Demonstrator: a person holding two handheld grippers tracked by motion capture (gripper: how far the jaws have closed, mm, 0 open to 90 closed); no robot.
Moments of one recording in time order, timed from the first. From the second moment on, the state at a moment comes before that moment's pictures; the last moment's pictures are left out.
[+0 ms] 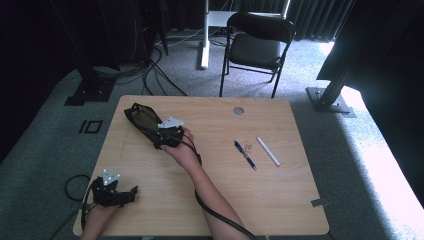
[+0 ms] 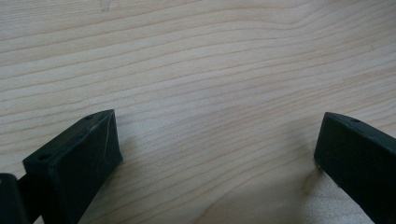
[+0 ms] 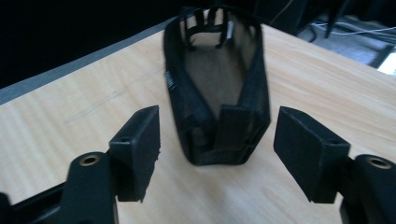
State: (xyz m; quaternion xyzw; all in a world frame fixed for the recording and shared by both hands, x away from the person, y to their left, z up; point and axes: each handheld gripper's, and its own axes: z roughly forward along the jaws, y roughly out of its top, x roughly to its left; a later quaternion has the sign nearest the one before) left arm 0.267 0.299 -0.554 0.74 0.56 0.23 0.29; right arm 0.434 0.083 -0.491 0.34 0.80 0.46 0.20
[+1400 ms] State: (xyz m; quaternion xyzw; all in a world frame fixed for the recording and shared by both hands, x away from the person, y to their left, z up) left arm 0.267 0.300 -0.554 0.74 0.56 0.23 0.29; right arm 0.433 0.074 -0.489 0.38 0.80 0.44 0.18
